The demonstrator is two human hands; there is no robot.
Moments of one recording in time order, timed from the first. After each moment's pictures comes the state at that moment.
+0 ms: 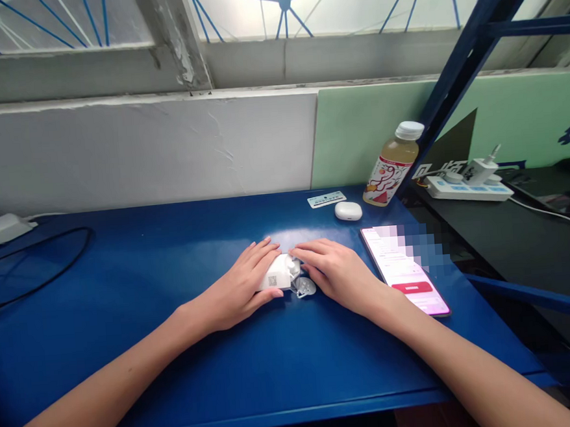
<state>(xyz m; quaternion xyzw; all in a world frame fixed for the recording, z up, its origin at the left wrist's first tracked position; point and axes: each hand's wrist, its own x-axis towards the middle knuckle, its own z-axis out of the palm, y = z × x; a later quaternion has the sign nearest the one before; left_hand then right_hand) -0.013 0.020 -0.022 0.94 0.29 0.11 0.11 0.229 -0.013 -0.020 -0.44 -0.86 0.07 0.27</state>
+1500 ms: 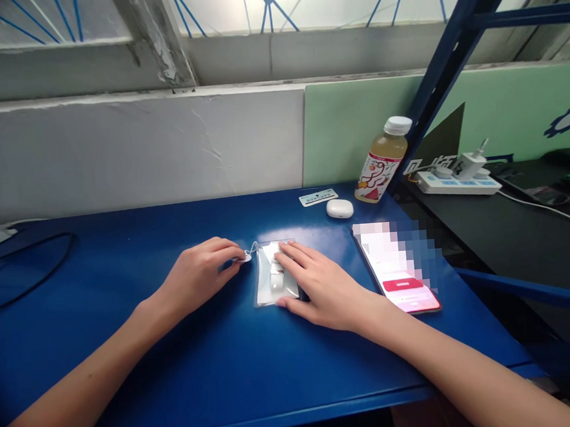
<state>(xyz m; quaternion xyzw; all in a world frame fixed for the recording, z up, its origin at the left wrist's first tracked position) -0.034 0.045 -0.004 0.92 0.35 0.17 -0.02 0.220 -0.027 -0.021 -0.42 -0.88 0.10 0.19</state>
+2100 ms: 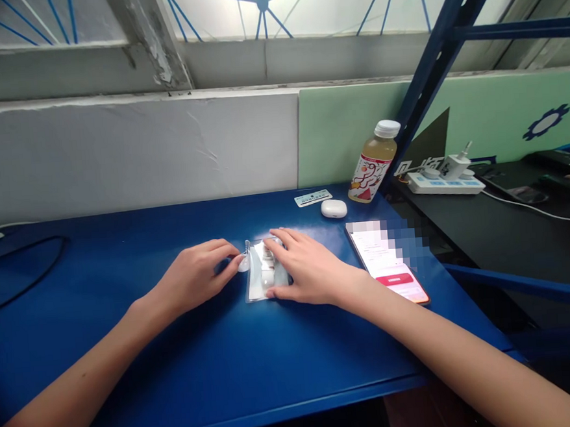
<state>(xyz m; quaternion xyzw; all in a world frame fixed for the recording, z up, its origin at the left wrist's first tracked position) -0.032 0.041 0.002 0.92 0.36 0.15 0.02 0.209 -0.002 -0.002 -0.43 -0.89 0.05 0.14</state>
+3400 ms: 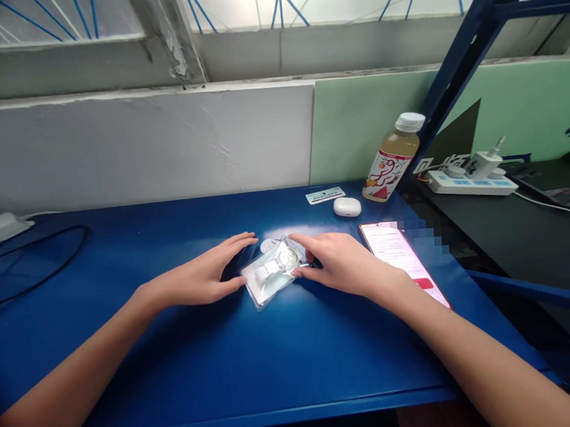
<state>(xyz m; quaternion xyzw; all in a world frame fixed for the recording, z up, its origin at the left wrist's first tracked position) -0.047 0.046 0.008 0.90 0.37 0.01 0.25 0.235 -0.002 0.000 -0.47 -0.87 0.10 0.12</state>
